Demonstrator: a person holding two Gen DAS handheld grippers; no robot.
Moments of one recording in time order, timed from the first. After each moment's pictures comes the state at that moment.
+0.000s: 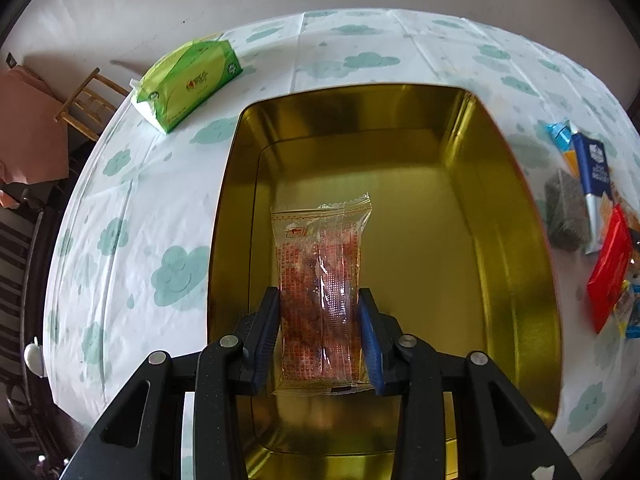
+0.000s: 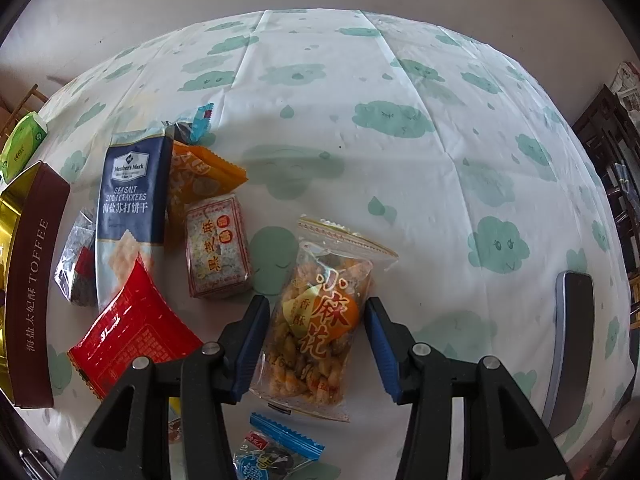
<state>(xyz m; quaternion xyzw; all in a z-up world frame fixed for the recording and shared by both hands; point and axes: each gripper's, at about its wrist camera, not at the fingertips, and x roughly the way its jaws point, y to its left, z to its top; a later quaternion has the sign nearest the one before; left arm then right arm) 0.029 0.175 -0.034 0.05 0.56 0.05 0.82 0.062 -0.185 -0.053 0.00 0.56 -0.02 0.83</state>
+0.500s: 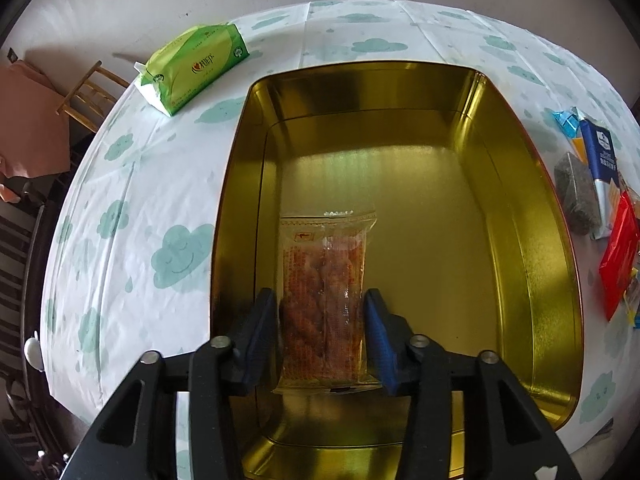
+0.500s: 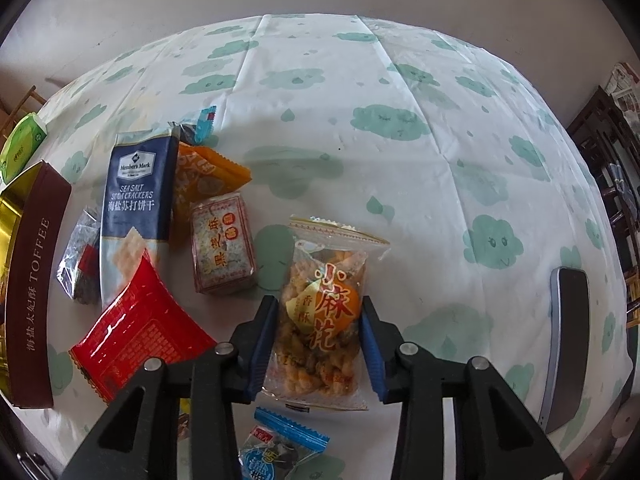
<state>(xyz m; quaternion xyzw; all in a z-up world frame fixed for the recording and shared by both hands) 0.022 0.182 -0.042 0.05 0.56 0.06 0.82 0.055 -0.183 -0.047 0.00 0.55 -0.04 0.83</state>
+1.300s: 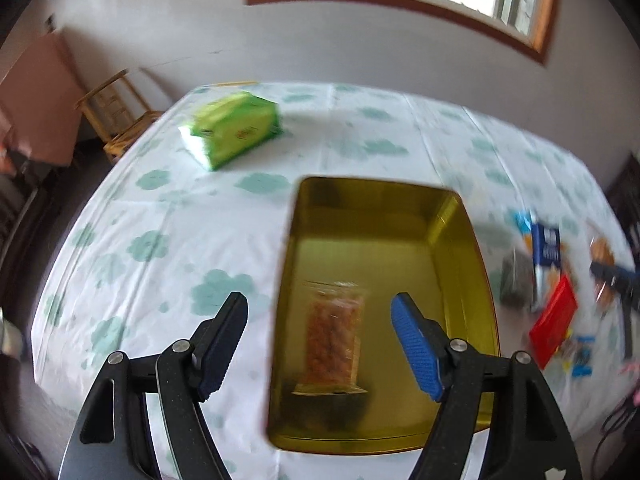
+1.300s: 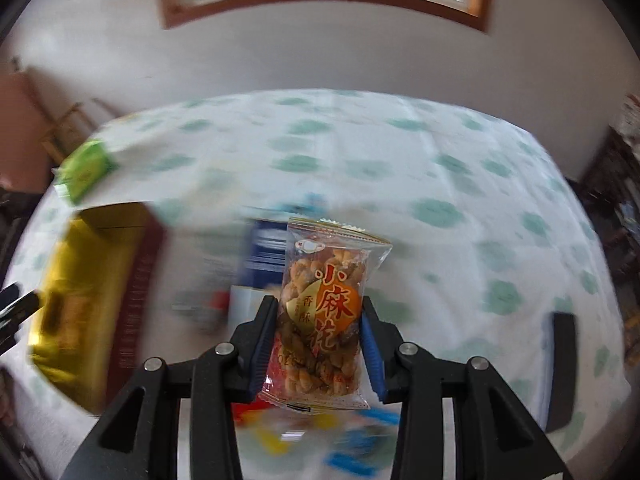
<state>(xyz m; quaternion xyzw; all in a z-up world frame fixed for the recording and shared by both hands) -0.010 0.217 0.040 -0.05 0.46 0.06 0.89 0.027 -0.097 0.041 -0.01 0.47 0.06 0.88</state>
